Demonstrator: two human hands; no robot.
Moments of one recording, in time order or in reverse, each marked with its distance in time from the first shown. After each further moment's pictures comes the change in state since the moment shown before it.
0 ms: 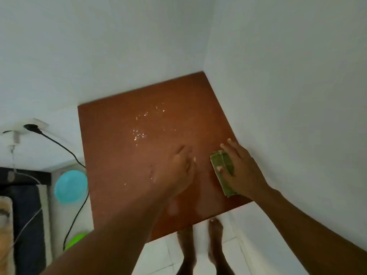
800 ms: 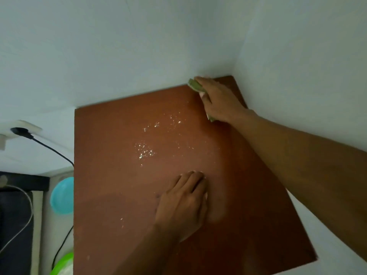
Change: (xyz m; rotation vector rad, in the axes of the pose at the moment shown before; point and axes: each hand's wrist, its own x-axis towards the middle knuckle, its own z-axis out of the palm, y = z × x) left_hand 0.025 -0.074 0.049 0.365 0.144 0.283; right_hand 0.290 -0.078 0.003 0.058 0.069 -0.361
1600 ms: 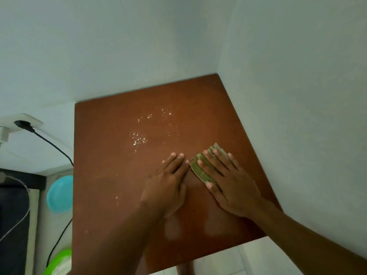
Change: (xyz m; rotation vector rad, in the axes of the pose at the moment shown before) left_hand -0.011 -0.007 -0.010 -0.080 -0.233 -0.151; right_hand -0.252 -0.004 0.051 -0.399 -0.137 -0.136
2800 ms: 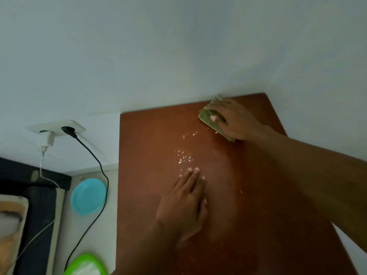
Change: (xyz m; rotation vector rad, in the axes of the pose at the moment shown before) left_hand -0.025 -0.064 -0.031 0.079 0.031 -0.016; right_hand 0.260 0.013 -0.067 0.111 0.024 -0.020
